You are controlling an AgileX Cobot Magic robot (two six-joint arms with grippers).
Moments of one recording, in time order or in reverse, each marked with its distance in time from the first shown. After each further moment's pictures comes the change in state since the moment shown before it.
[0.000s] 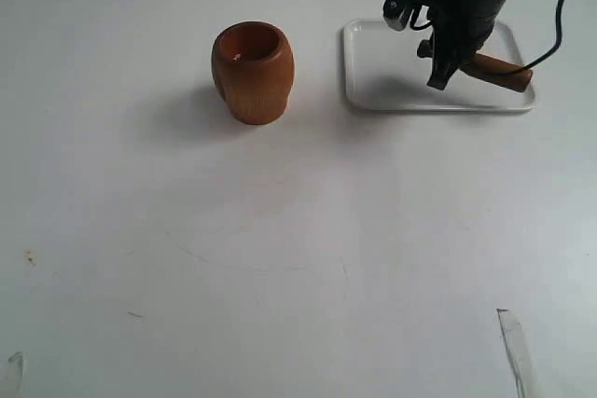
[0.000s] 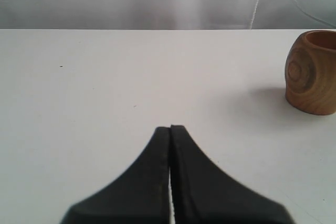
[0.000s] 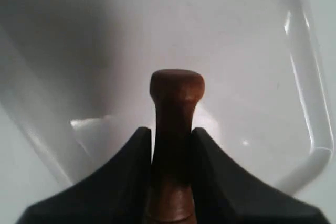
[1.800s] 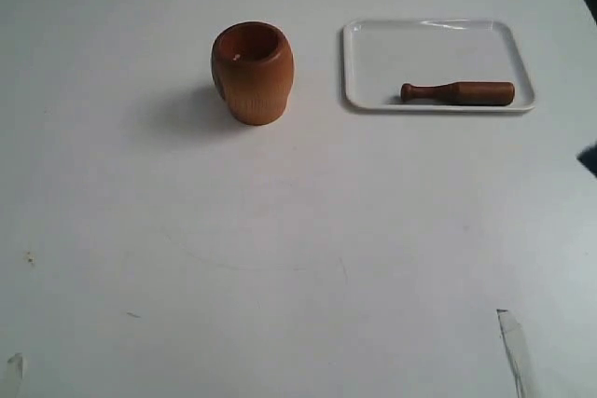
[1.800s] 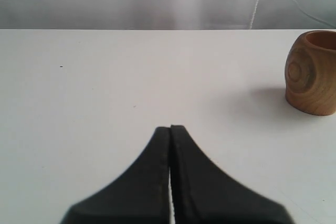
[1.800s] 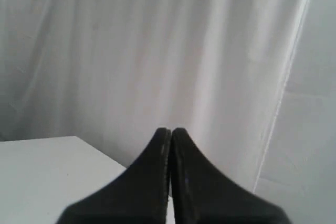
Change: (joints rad) left arm 0.000 0.000 0.000 0.000 0.000 0.000; right arm -0.073 -1.423 1.261 -0.517 -1.547 1.260
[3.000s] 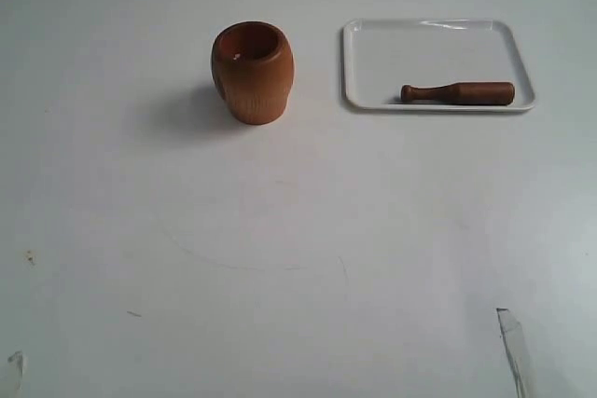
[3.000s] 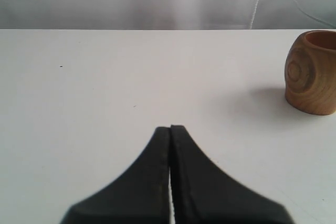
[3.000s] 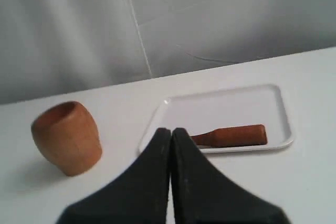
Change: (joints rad) left arm 0.000 0.000 0.000 0.000 0.000 0.000; right arm 0.000 -0.471 0.303 0.263 0.736 0.270
